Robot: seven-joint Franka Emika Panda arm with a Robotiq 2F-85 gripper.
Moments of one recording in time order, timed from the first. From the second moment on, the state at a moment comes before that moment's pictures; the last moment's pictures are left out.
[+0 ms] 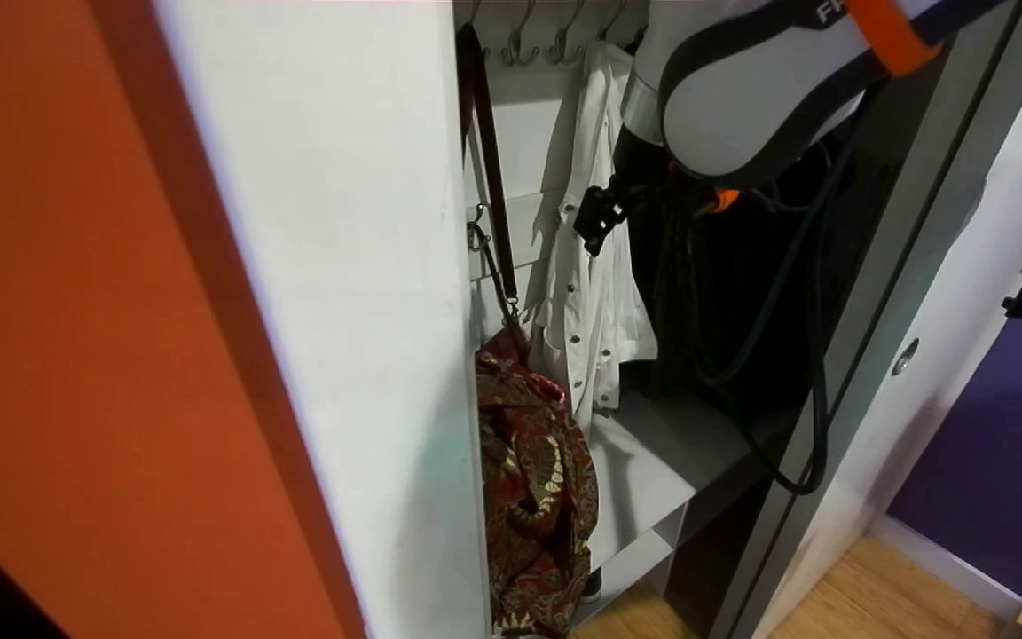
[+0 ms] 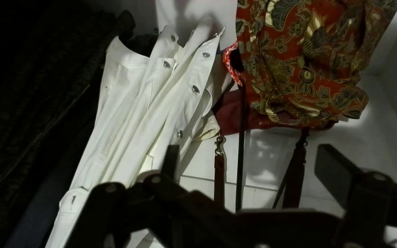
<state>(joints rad) -0.15 -0.25 0.05 -2.46 -0.34 2.69 0.13</state>
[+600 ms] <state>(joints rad) -0.15 -0.25 0.05 -2.45 -0.34 2.70 0.15</state>
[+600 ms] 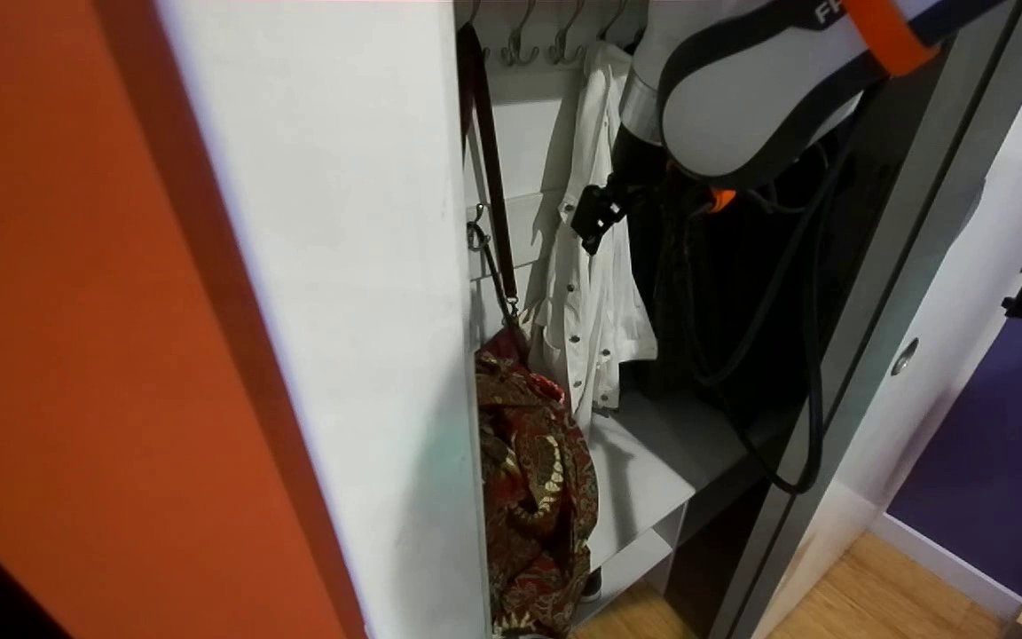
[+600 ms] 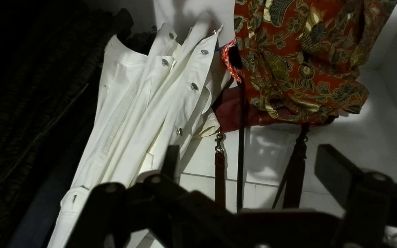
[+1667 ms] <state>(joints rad) -0.14 0.17 0.03 -2.10 -0.38 3.08 0.32</state>
